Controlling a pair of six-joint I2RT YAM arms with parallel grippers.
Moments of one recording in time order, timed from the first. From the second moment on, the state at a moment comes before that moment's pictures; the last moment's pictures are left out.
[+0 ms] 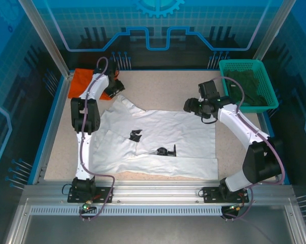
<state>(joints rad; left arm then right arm) -0.05 2.44 2.17 -0.95 0.03 -0.74 0.29 1.51 1.21 -0.67 -0.07 0.58</state>
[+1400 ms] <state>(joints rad) -0.04 2.51 2.23 -0.95 0.05 -0.61 0.26 1.55 1.14 -0.66 -0.16 0.56</state>
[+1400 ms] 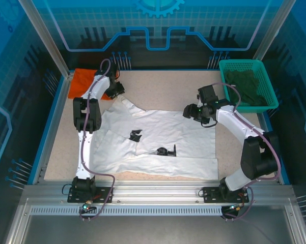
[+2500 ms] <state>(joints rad) -0.07 2.42 2.21 -0.93 0.05 -0.61 0.14 1.89 1.48 -0.86 0.17 0.55</state>
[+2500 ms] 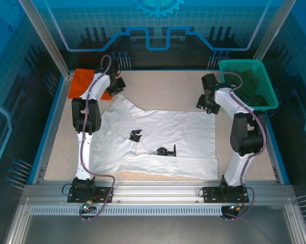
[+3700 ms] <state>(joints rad) -0.06 2.53 2.29 -0.97 -0.01 -0.47 0.11 1.93 1.53 -0.89 0.17 0.54</state>
